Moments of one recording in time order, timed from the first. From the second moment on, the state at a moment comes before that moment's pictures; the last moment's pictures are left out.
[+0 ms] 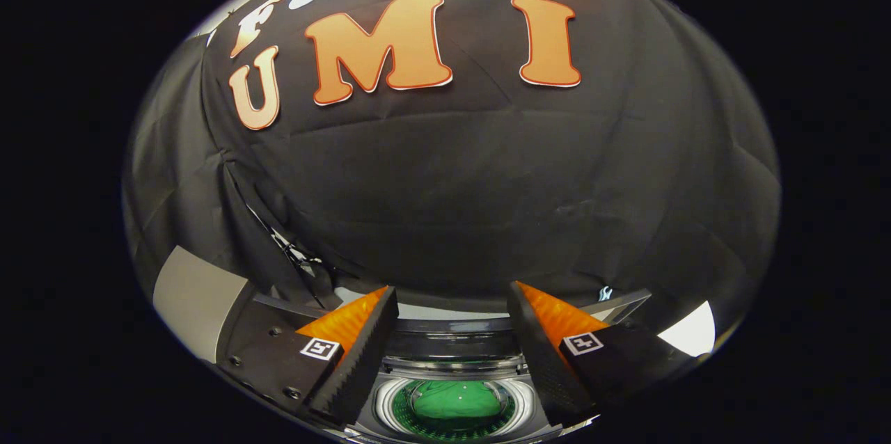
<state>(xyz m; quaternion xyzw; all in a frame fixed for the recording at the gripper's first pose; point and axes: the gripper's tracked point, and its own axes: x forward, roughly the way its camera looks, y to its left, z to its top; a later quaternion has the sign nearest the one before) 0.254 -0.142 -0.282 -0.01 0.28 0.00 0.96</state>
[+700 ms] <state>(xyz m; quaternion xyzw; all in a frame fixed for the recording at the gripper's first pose) 0.192 -0.140 -0.283 -0.02 0.28 0.00 0.96</state>
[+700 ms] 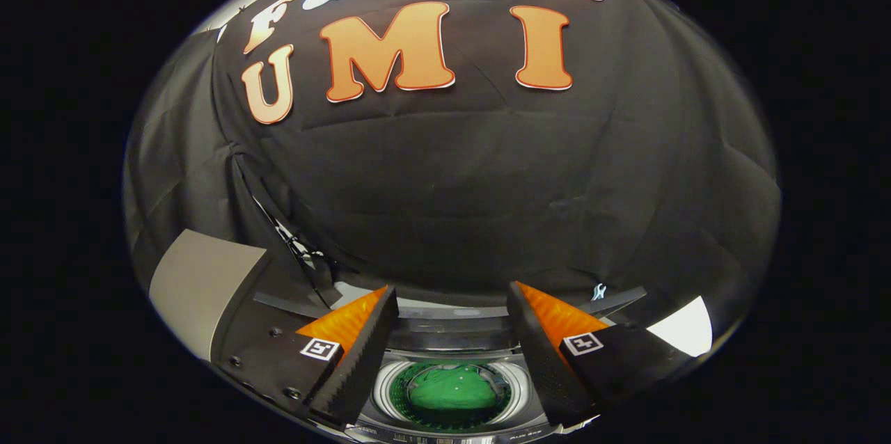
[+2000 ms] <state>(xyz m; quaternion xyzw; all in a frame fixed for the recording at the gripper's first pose) 0.008 -0.128 -0.271 0.05 0.29 -0.10 0.95</state>
